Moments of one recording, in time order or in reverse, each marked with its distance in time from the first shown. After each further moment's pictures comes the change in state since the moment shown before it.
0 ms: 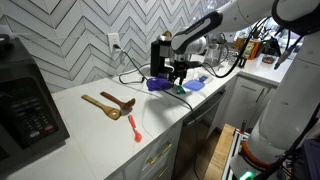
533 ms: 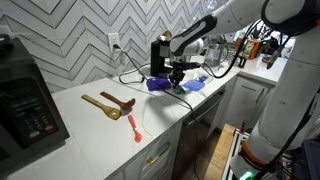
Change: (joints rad) arm -0.013 0.059 0.000 0.039 0.000 0.020 0.007
